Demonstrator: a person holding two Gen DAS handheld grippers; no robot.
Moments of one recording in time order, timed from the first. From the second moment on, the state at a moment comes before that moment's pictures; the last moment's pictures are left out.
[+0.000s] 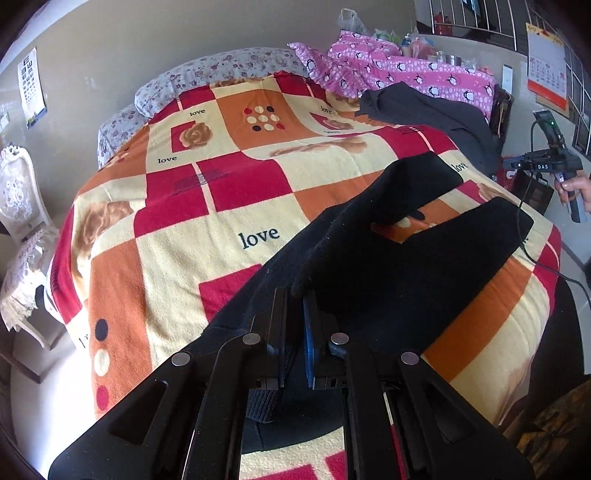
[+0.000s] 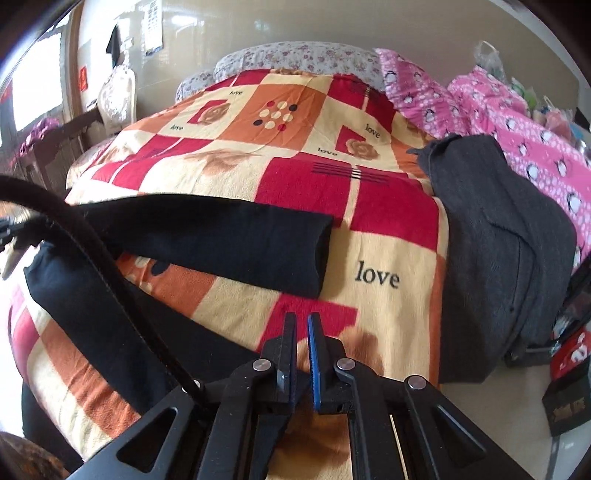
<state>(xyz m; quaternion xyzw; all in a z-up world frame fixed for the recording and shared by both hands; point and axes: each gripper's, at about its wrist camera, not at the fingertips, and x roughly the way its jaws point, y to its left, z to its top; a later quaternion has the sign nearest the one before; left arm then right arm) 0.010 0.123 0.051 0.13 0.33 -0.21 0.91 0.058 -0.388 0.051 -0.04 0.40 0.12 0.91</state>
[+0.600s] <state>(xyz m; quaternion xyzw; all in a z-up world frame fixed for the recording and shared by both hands) 0.016 0.130 0.048 0.10 0.34 -0.20 0.91 0.251 -0.379 -0.015 0.02 0.44 0.05 0.89</state>
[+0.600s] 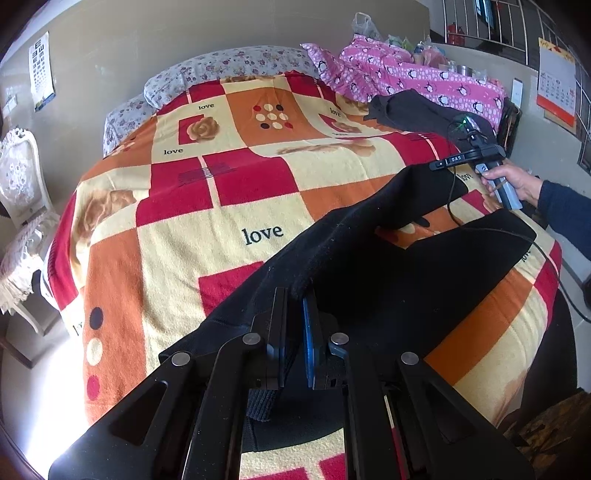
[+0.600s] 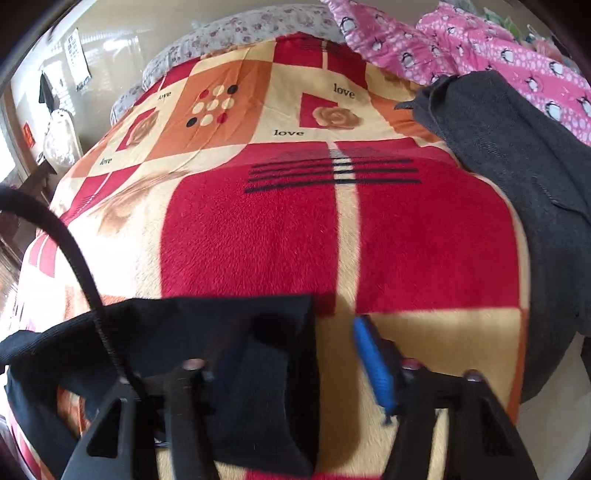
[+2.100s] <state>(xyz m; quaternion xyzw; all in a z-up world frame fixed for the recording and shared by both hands) -0.049 0.173 -0.004 0.02 0.39 -0.17 0.91 -0.046 -0.368 -0.025 -0.13 0.43 0.09 0.89</state>
